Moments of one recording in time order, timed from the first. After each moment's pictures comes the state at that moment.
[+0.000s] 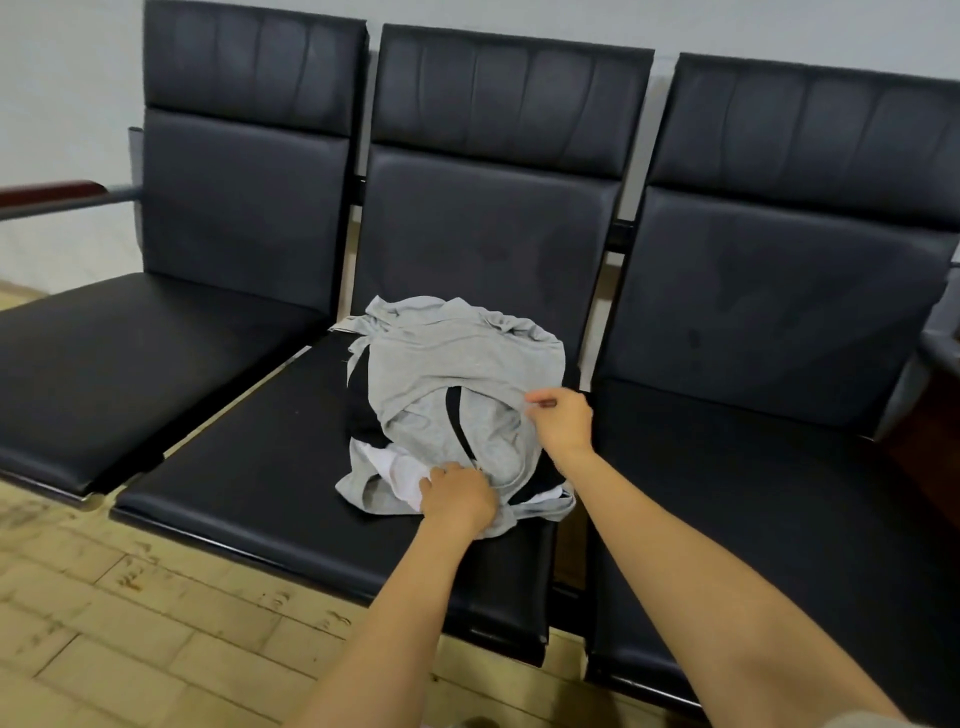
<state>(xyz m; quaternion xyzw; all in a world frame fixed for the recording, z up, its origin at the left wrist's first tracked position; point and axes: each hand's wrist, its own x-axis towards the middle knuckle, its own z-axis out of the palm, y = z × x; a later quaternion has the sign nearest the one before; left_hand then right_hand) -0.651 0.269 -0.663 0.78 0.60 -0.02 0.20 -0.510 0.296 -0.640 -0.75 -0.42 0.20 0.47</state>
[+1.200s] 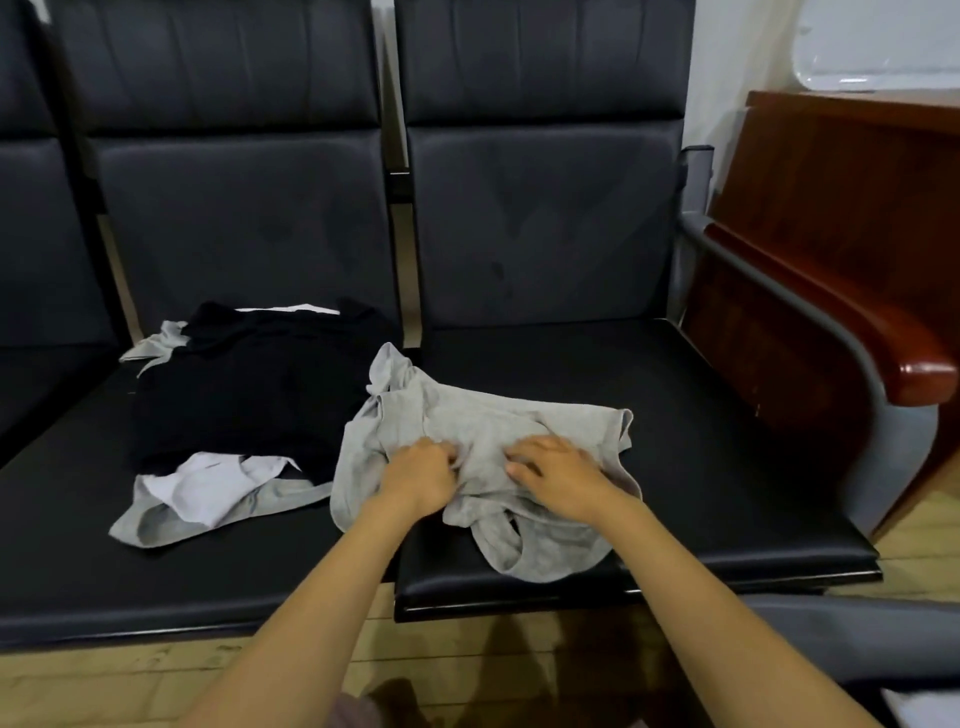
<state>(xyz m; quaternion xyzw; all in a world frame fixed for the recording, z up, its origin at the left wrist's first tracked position) -0.513 0.188 -0.654 0.90 0.39 0.00 0.18 -0.353 0.070 -0.670 -0.79 -0.57 0.18 0.14</state>
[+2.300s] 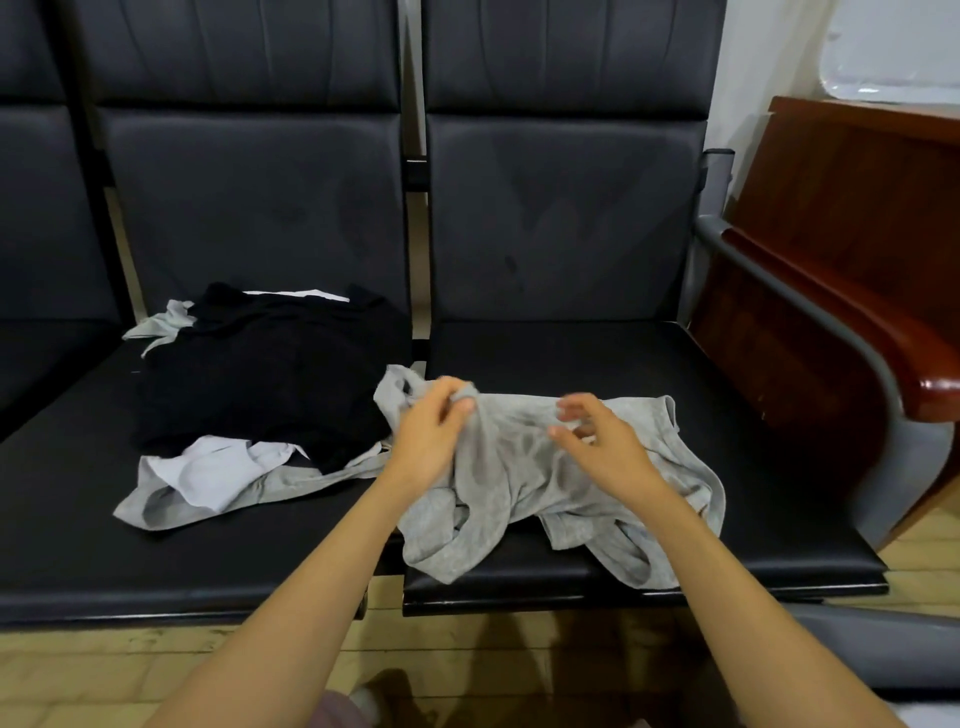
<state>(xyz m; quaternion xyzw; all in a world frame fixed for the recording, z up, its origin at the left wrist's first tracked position) -0.515 0.187 -0.636 0.77 0.32 0.32 0.46 -0.343 0.060 -0.647 -0.76 -0.44 0.18 0.44</state>
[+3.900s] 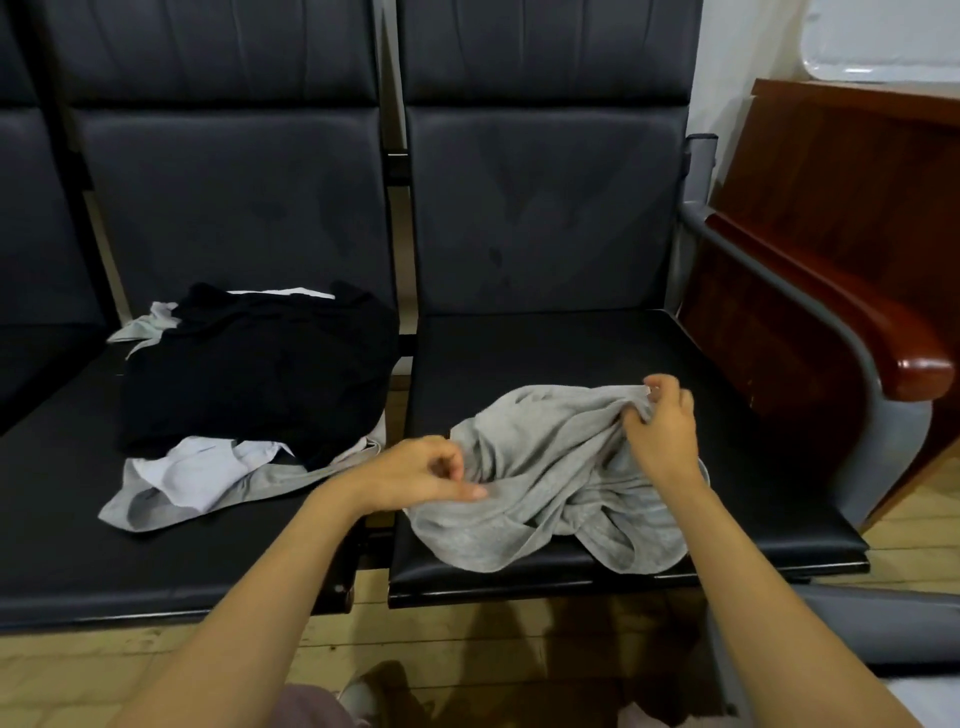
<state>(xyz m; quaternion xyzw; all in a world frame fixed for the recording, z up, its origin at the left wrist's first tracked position) -0.539 0.194 -0.646 0.88 0.23 -0.02 0.41 -0.296 0.032 -0.653 -0.86 -0.26 0.02 0.45</state>
